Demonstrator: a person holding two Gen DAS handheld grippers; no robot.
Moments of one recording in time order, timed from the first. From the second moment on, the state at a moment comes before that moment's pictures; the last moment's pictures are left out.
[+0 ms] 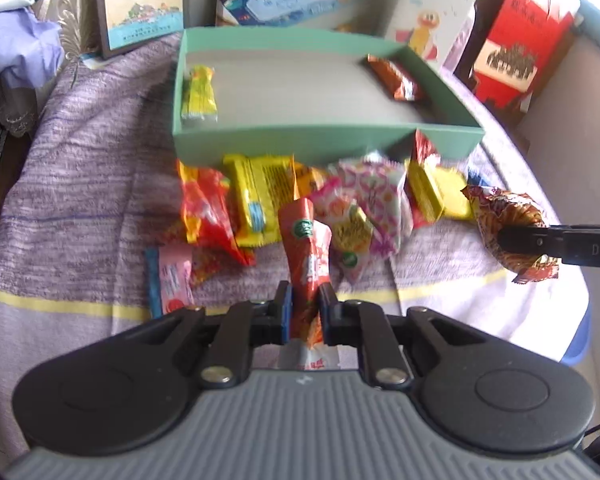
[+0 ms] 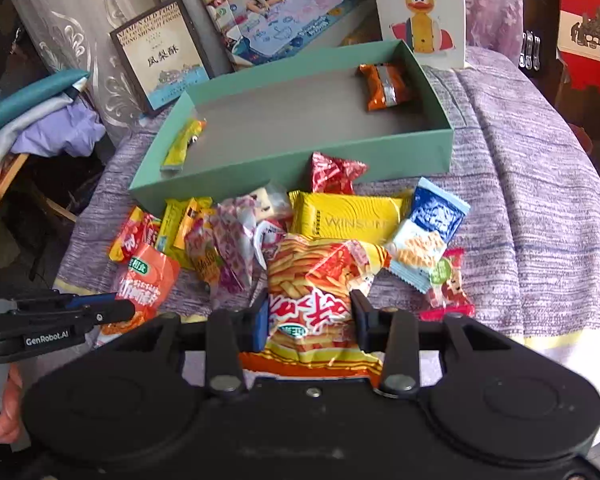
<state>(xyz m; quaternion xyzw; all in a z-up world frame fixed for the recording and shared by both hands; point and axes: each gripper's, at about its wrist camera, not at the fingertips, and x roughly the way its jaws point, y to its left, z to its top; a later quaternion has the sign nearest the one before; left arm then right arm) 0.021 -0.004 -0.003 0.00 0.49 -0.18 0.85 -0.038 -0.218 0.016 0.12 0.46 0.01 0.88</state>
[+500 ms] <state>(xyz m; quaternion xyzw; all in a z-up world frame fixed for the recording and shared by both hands) 0.150 -0.017 0.047 0.01 0.44 -0.15 0.89 0.072 -0.267 0.055 0.11 0.40 -0.01 0.91</state>
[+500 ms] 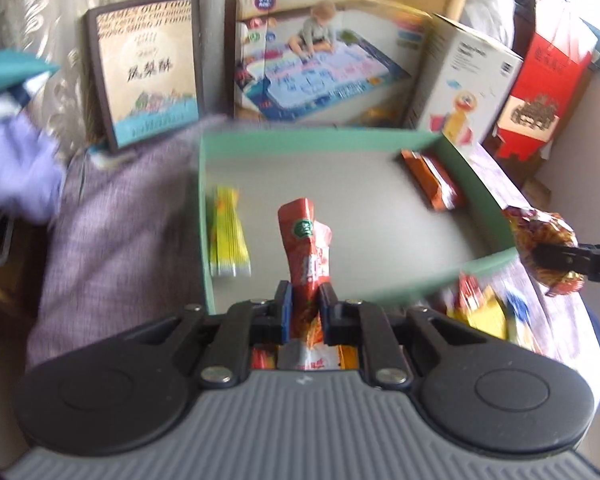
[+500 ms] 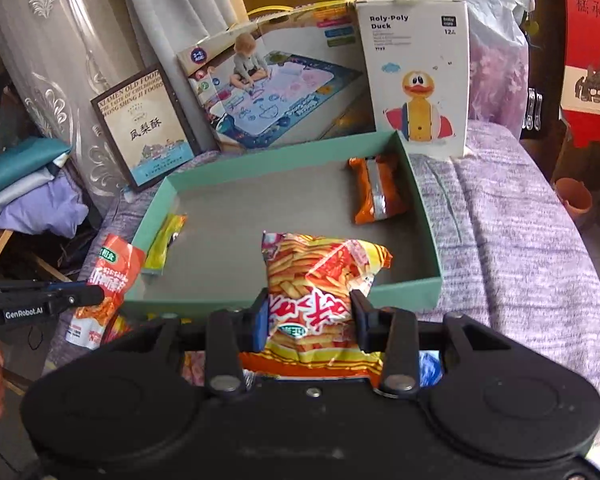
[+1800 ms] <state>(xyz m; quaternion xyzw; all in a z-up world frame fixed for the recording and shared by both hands) 0.190 -0.004 0.010 0.03 0.46 -0.07 0.88 0.114 -0.248 0.040 0.10 0.40 0.02 0.91</state>
